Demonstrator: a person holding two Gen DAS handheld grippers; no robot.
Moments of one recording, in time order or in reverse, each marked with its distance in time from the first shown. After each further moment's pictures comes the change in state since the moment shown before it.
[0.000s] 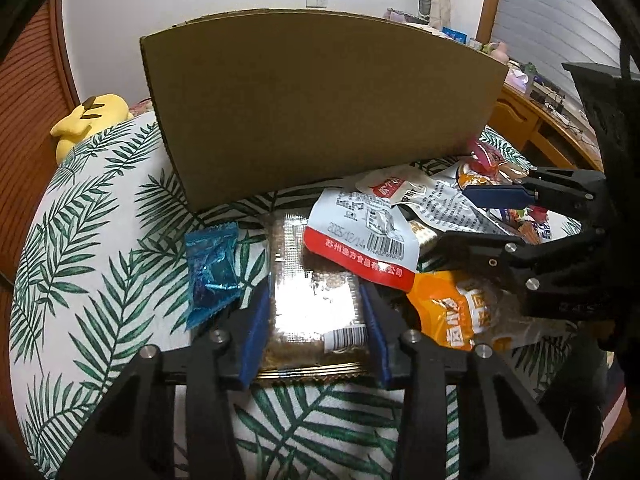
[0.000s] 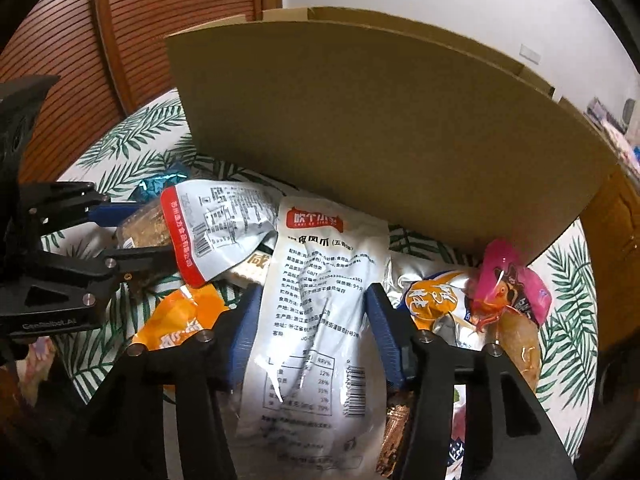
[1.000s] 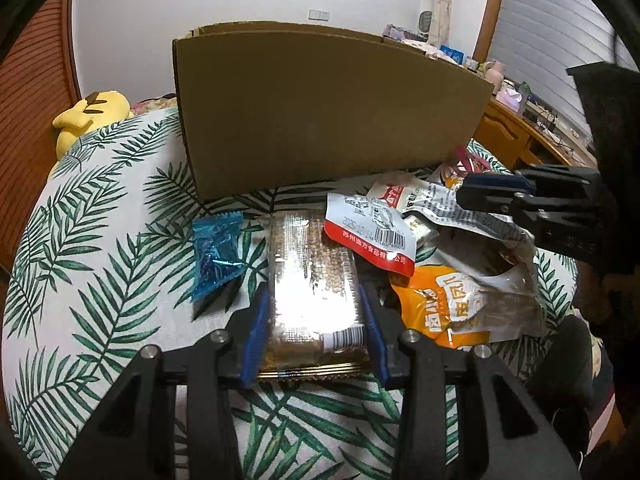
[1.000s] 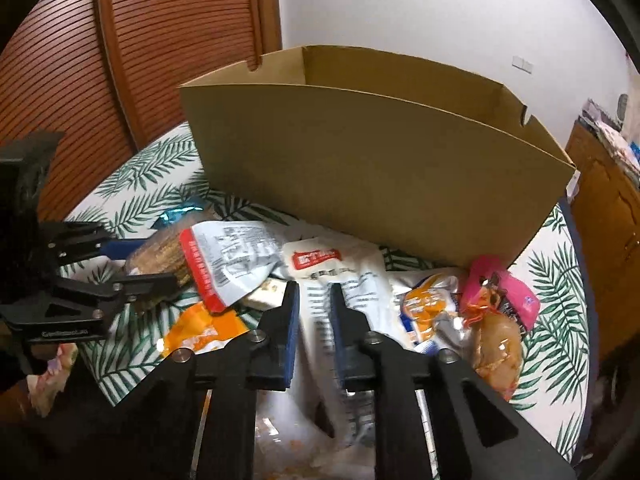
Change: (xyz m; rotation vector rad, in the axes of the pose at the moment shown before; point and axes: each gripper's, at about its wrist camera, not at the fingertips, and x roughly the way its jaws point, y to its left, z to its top) left arm -0.018 0.000 -0.013 -0.040 -0.053 -0.041; right arm -0.029 -0.012 0.000 0.034 -0.089 0.010
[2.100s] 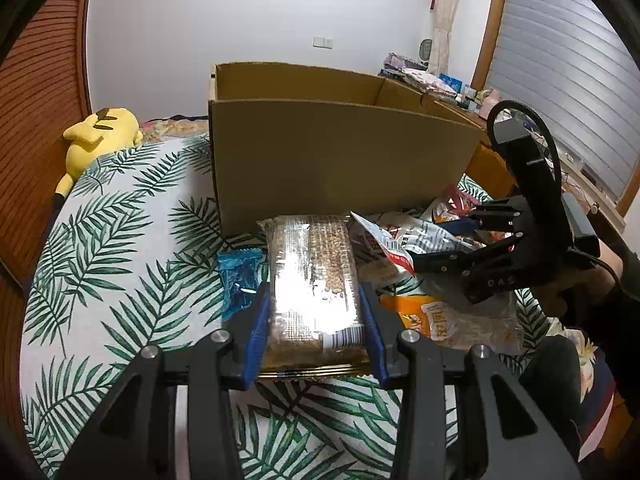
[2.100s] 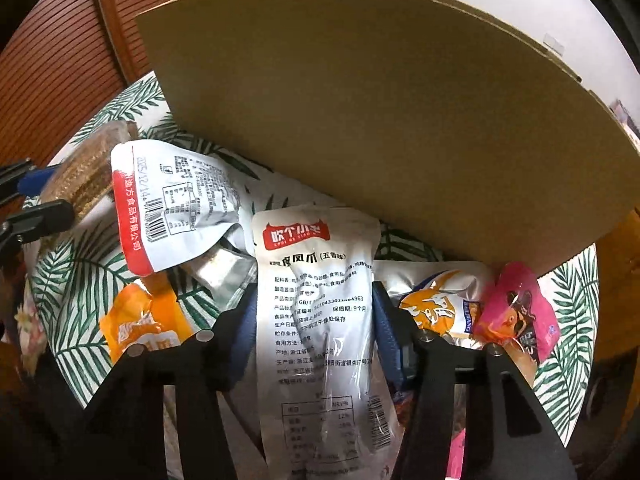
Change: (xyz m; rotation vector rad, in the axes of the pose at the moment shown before) left arm -0.037 0.005 0.009 -0.031 -0.102 -0.005; right arm 0.056 -0.003 0.006 -0.087 0.215 0.036
